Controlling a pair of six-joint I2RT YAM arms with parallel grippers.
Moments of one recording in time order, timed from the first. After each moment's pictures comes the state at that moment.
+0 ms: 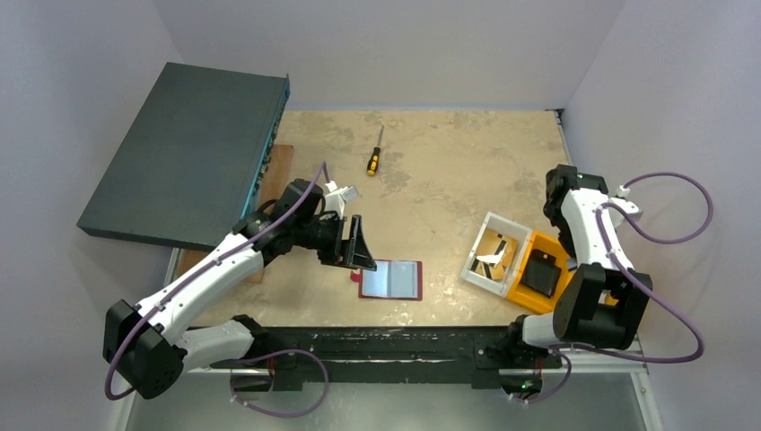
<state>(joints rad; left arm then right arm) -0.62 1.13 0.92 -0.60 0.62 -0.61 -0.18 1.39 1.12 -1.36 0.88 1.16</state>
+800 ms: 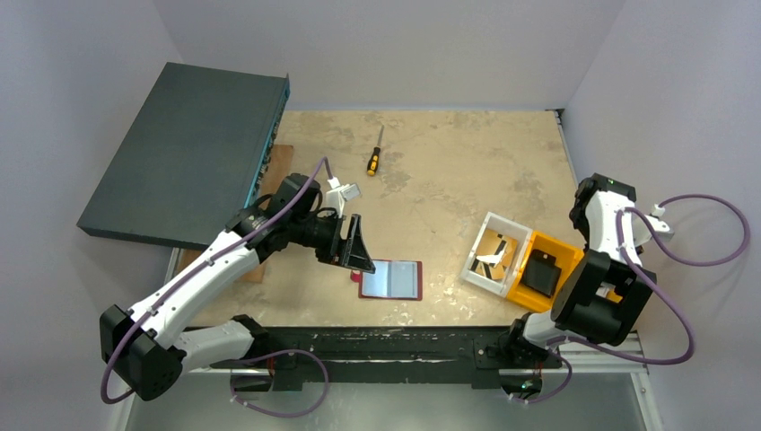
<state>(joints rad) -0.62 1.12 1.00 -0.71 0.71 -0.53 -0.45 1.44 1.12 -1.36 0.94 1.18</state>
